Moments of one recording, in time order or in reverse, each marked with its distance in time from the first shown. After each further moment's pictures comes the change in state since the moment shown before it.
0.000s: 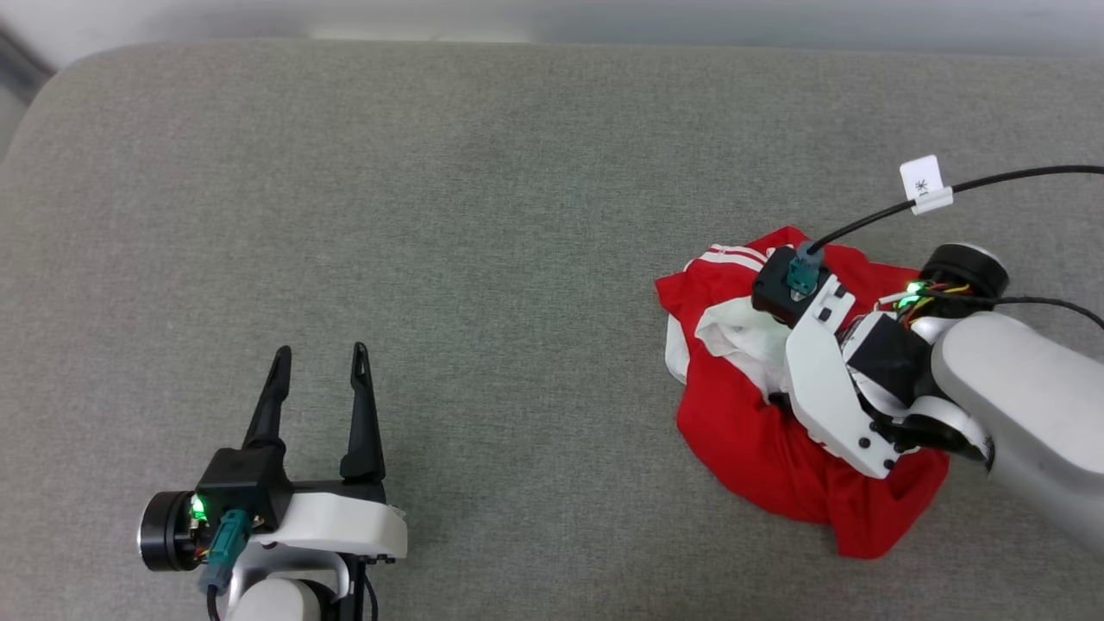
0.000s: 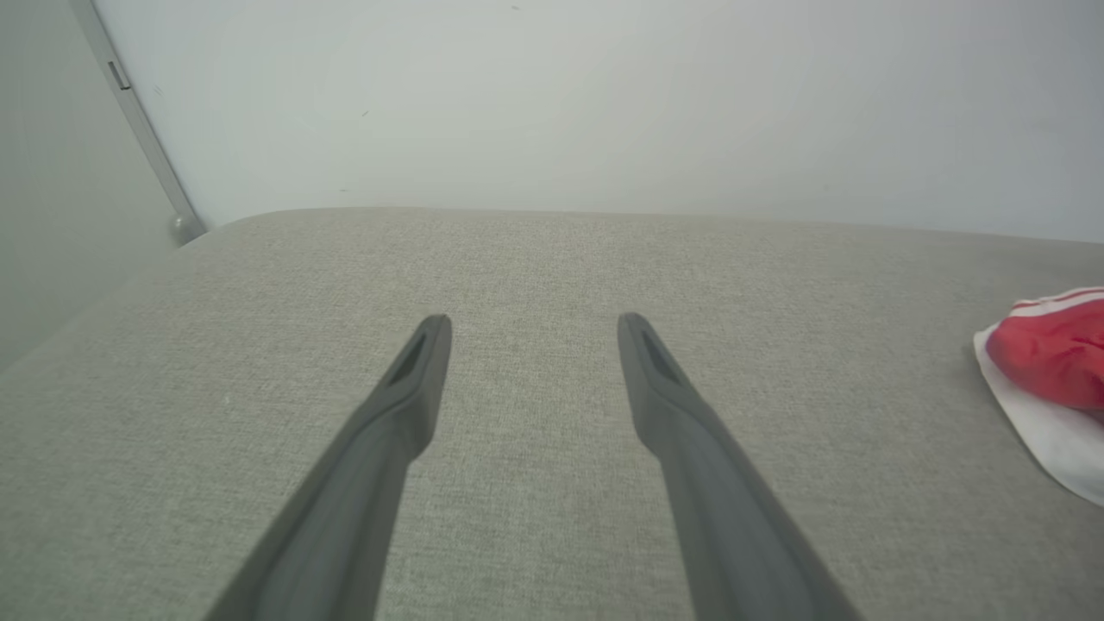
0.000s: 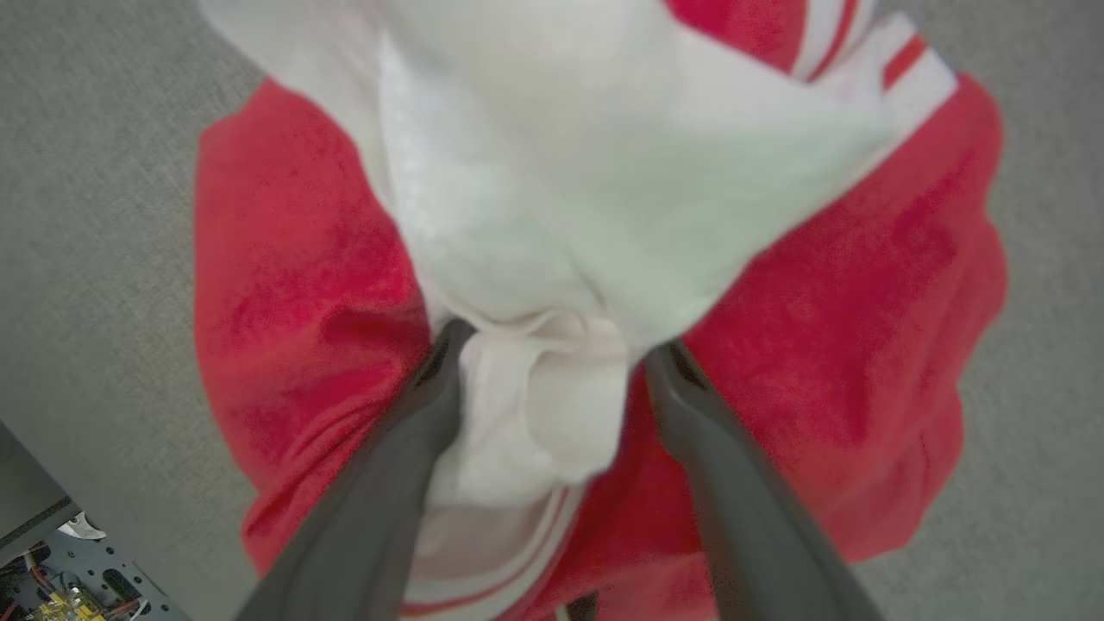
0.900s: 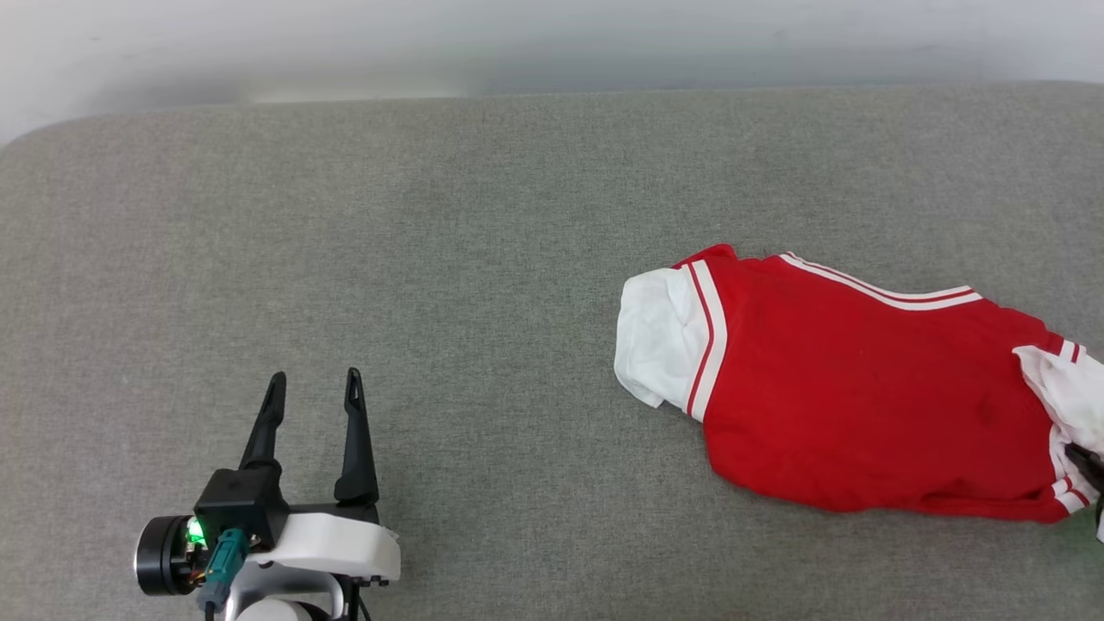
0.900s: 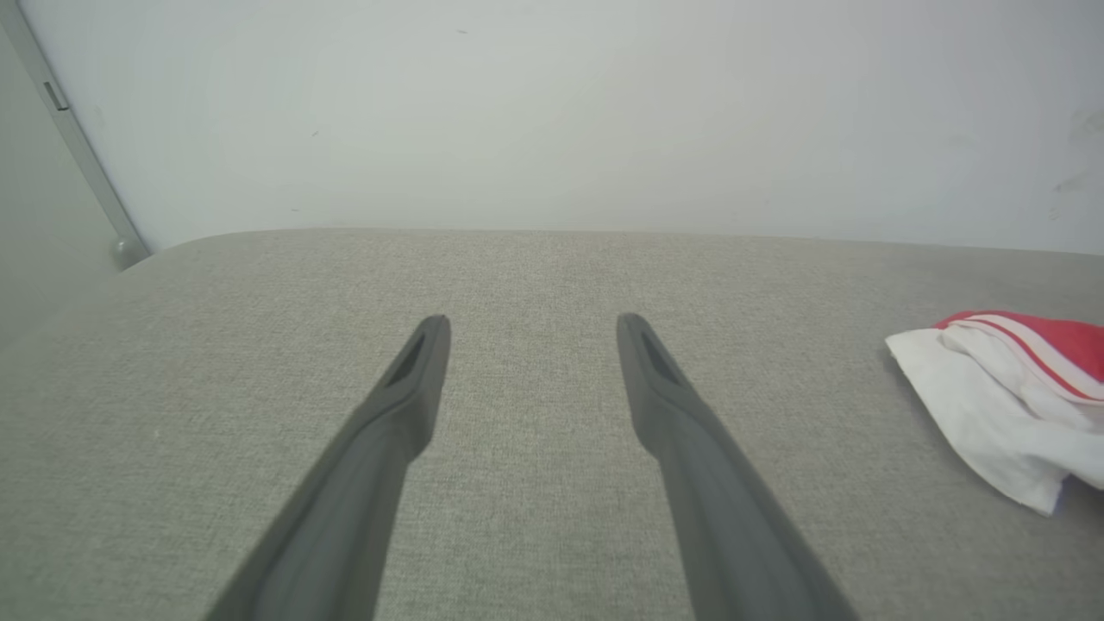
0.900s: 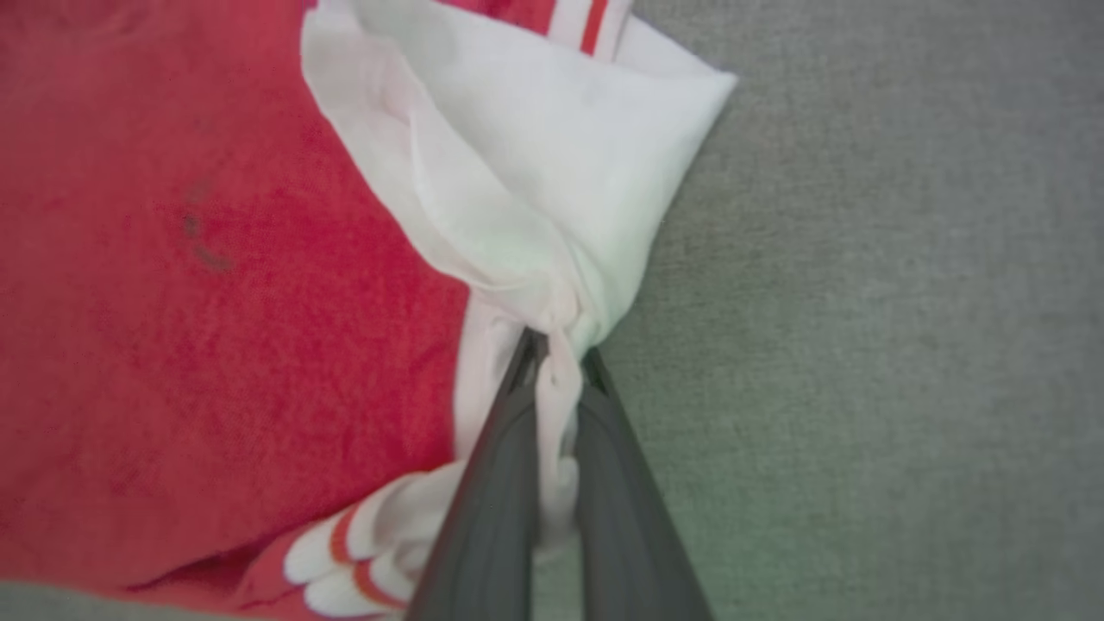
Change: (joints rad) left arm 0.037 0.000 0.021 0.010 0.003 -0.003 0.000; right arm 0.519 -0.160 -0.486 0.488 0.291 0.000 -0.620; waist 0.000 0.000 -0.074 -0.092
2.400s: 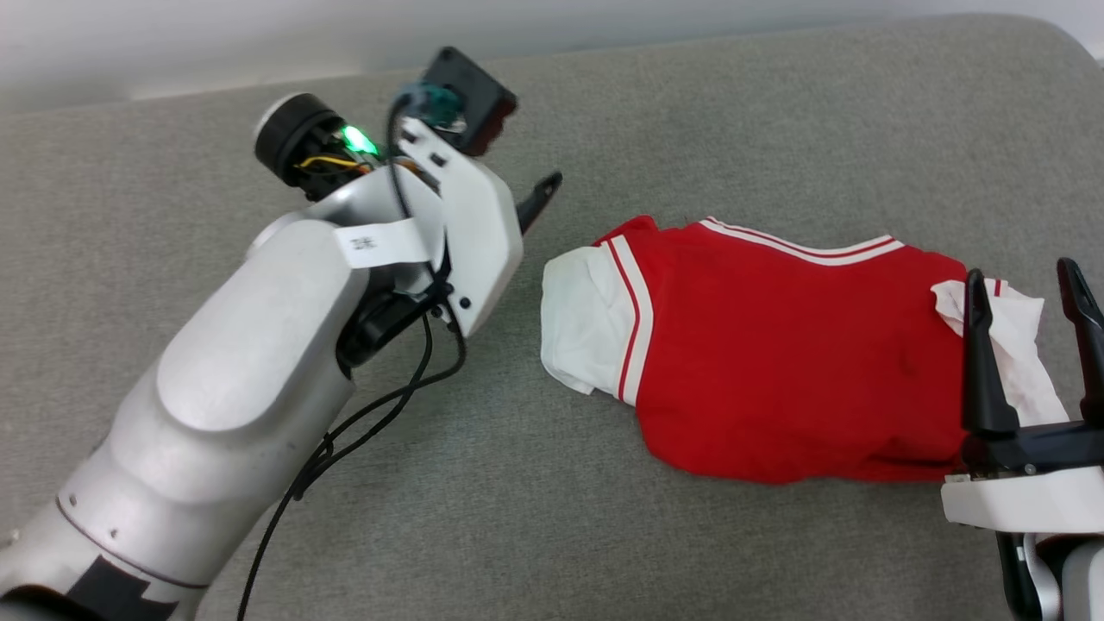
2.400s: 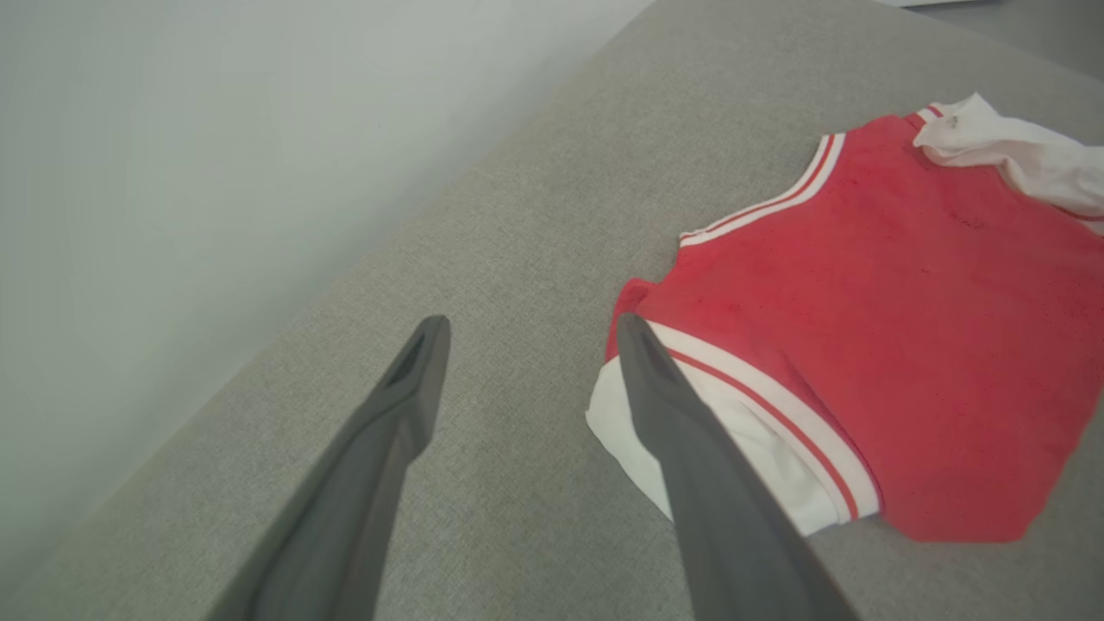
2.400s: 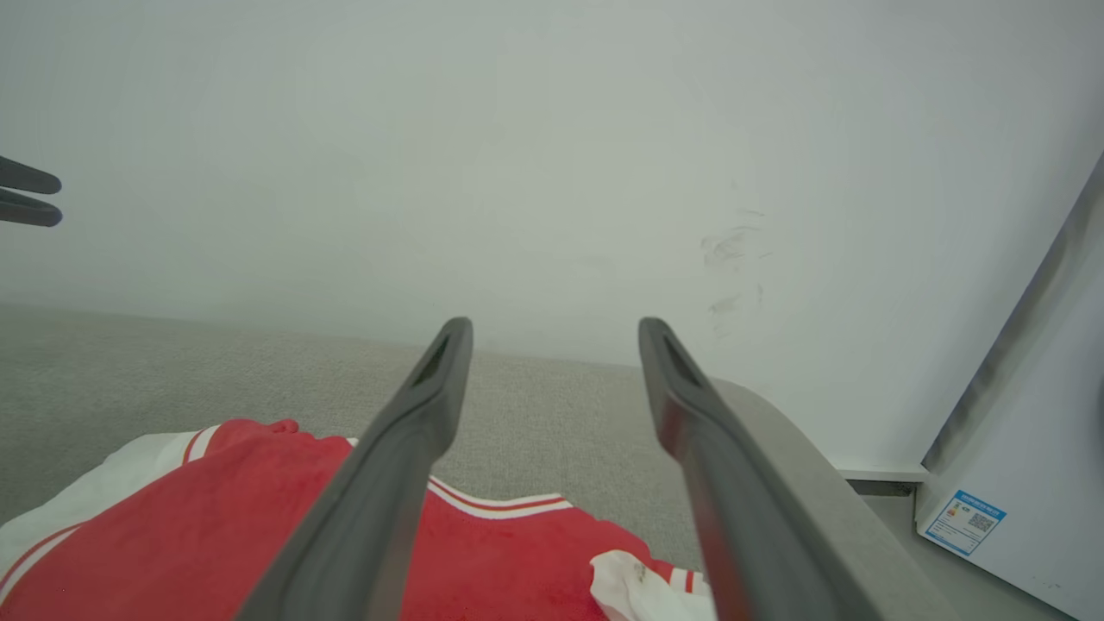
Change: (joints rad) left arm -0.867 0.318 -0.624 0.187 -0.417 -0.194 0.719; right arm 0.352 0.690 -0.784 -0.845 -1.096 0.000 -0.455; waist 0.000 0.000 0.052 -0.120
